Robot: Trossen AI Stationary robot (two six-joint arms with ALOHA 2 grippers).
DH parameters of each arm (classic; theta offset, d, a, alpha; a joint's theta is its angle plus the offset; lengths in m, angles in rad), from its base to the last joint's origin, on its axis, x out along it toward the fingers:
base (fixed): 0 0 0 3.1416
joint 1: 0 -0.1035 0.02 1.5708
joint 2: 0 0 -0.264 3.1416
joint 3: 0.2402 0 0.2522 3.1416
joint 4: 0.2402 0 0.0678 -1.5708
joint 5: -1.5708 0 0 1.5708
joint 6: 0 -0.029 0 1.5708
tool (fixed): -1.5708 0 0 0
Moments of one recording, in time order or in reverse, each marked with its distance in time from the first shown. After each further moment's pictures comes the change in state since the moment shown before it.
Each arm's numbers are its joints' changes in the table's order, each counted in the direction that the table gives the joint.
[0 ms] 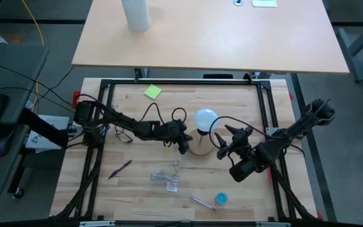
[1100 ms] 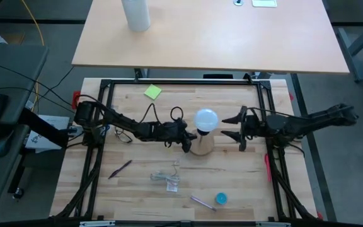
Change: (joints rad) left arm 0.012 0.006 0.001 -0.152 -0.037 0.123; right arm 0.406 -0.710 -0.517 -0.933 -1.012 1.174
